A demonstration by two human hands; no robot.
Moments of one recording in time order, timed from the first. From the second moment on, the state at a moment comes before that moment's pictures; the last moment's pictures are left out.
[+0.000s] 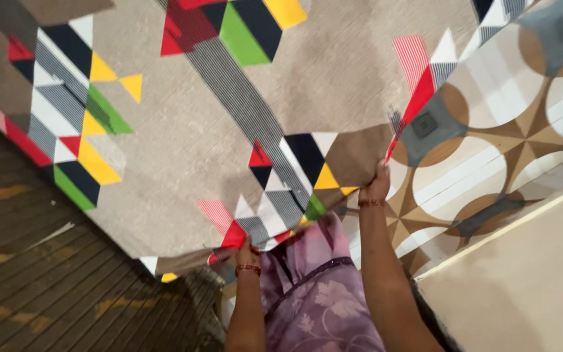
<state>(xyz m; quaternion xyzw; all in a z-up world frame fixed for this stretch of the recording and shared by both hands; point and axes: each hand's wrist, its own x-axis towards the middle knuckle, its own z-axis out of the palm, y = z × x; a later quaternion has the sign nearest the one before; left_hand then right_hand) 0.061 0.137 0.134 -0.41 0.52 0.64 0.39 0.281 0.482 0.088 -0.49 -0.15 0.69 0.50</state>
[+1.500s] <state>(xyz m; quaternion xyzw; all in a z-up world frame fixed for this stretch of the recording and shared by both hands) 0.178 0.411 0.095 -0.42 0.41 0.59 0.55 0.350 0.638 0.094 -0.50 -0.06 0.71 0.49</state>
